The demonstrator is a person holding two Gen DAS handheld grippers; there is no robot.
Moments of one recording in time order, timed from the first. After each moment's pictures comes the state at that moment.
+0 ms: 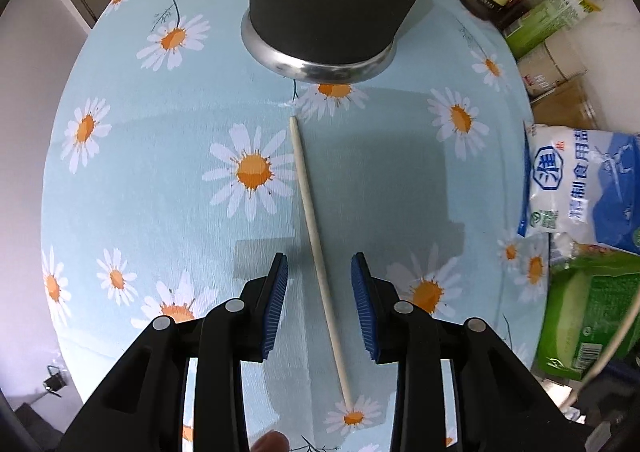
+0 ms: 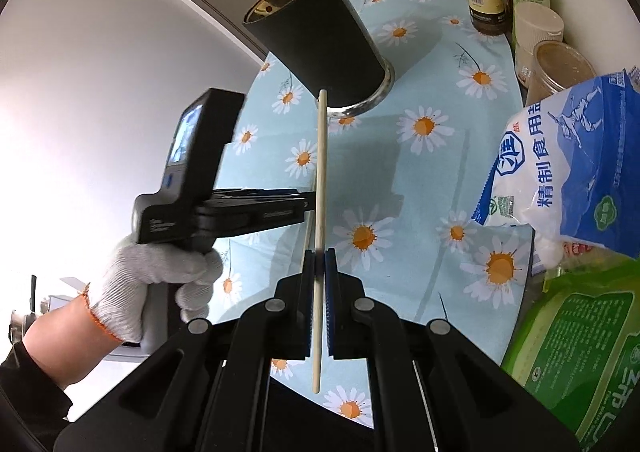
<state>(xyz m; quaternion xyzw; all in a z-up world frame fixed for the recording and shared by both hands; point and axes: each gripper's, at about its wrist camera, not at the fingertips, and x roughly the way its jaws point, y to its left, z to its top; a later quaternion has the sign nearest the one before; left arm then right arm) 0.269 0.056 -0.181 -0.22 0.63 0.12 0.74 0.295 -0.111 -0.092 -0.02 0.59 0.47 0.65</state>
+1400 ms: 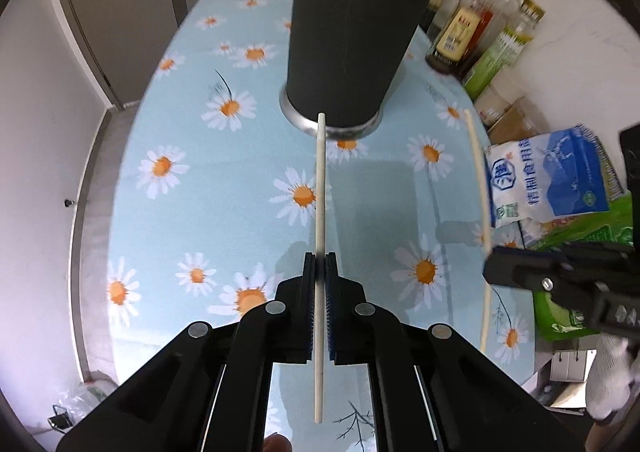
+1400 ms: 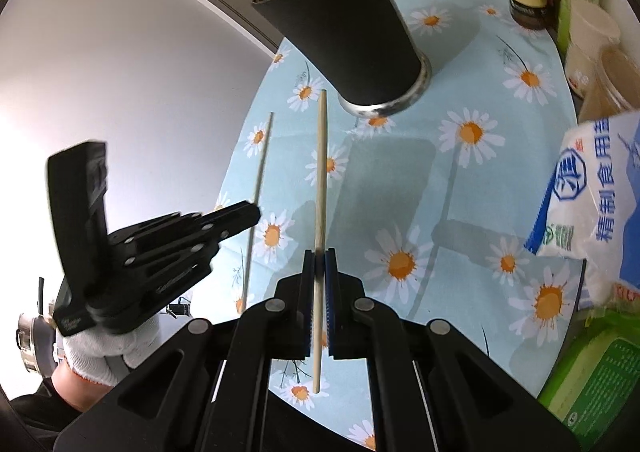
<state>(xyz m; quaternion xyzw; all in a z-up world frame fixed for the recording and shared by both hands) 0.185 0.067 -0.104 -0.18 0.52 0.12 0.83 0.295 -0.059 -0.110 -0.02 0.60 0.48 0.64</state>
